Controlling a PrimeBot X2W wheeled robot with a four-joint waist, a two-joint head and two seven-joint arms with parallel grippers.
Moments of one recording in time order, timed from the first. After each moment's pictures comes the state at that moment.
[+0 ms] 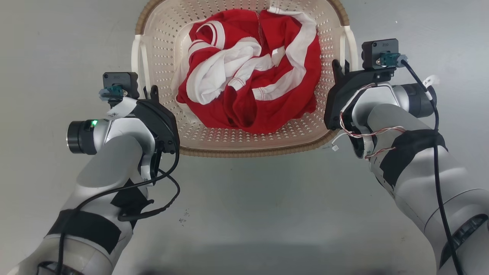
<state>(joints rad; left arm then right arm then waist) -1.10 0.07 -0.75 1.18 -0.87 0.12 -0.07 -1.28 -0.07 1.20 1.21 1.10 -0.13 -0.06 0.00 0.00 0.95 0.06</state>
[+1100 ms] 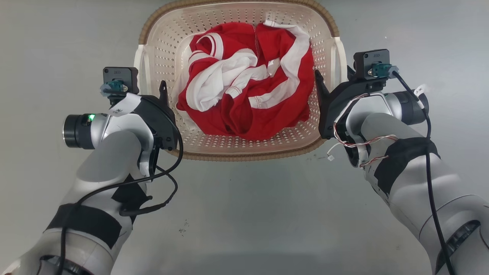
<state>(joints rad) -1.14 0.06 -0.76 1.24 -0.85 0.11 -0.11 -1.26 -0.06 1.21 1.20 1.10 -0.13 -0.10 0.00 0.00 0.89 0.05</state>
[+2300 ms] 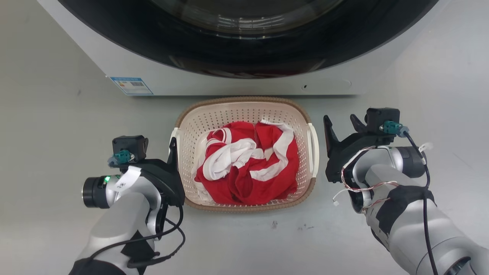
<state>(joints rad) -0.91 0.06 -0.71 1.19 -0.86 0.06 -0.25 -1.08 -0.06 1.13 1.24 1.14 -0.08 -0.25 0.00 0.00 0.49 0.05</state>
